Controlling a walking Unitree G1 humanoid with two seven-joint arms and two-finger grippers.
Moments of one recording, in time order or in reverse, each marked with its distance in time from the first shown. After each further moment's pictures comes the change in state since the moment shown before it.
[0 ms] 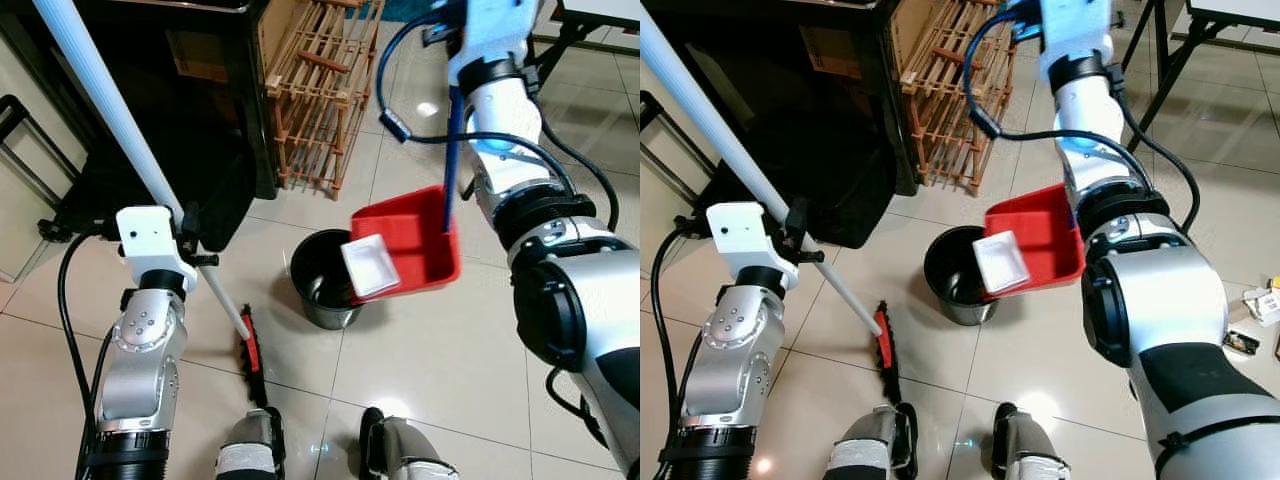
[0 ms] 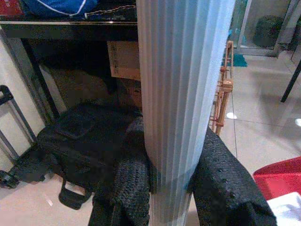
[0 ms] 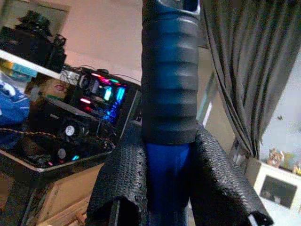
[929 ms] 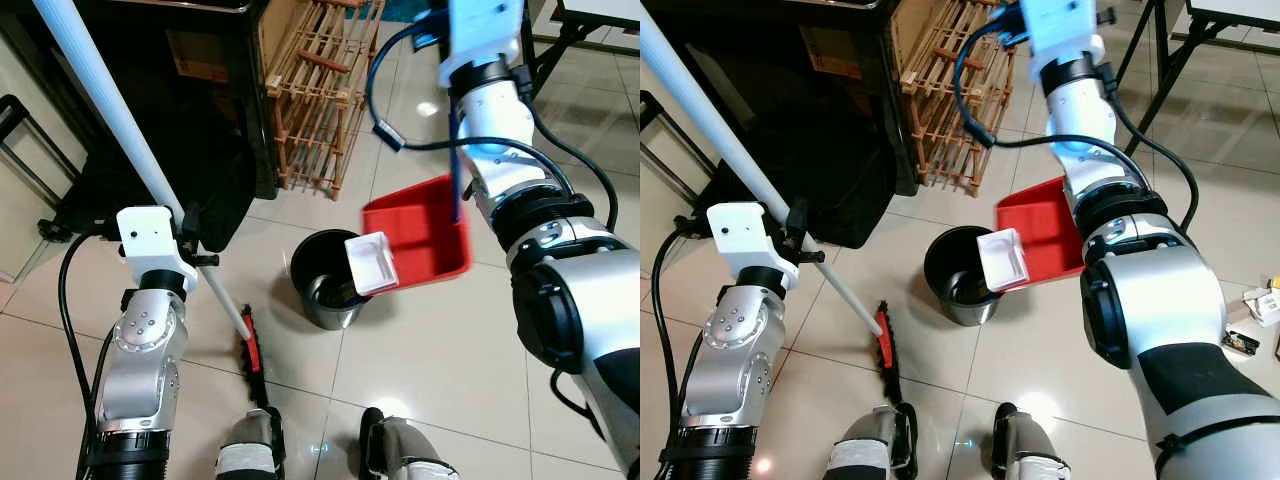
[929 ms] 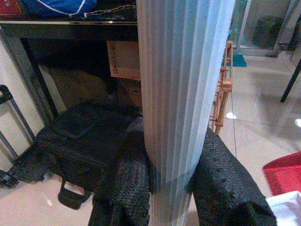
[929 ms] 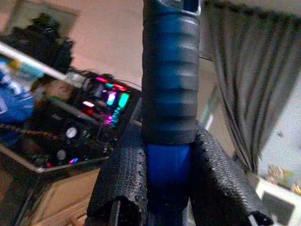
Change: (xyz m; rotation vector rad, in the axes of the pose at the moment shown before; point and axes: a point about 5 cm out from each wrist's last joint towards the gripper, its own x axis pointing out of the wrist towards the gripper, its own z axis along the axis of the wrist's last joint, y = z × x) left arm 0.000 -0.001 0.000 -0.003 0.000 -0.001; right arm -0.001 0.009 0.003 -0.064 -0.037 0.047
